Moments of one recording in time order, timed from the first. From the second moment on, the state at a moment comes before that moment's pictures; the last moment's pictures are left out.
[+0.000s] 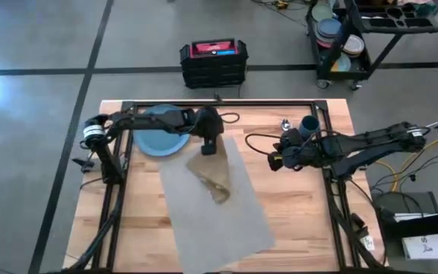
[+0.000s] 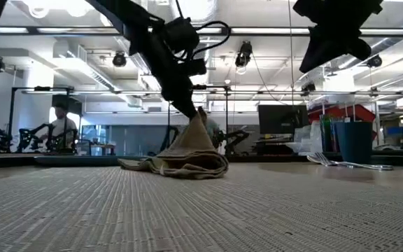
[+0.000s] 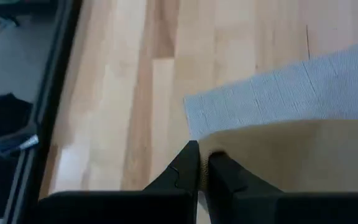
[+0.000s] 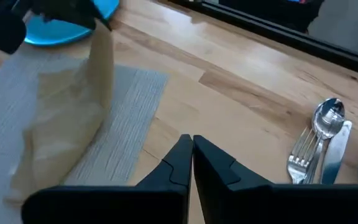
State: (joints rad) left arm 0.34 1.74 1.27 -0.36 -0.03 0.33; right arm 0.15 1.08 0.92 -0.82 0.62 0.96
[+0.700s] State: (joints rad) left arm 0.39 2.08 1.53 -0.36 0.03 0.39; right arm 0.15 1.08 0.92 -0.82 0.58 1.04
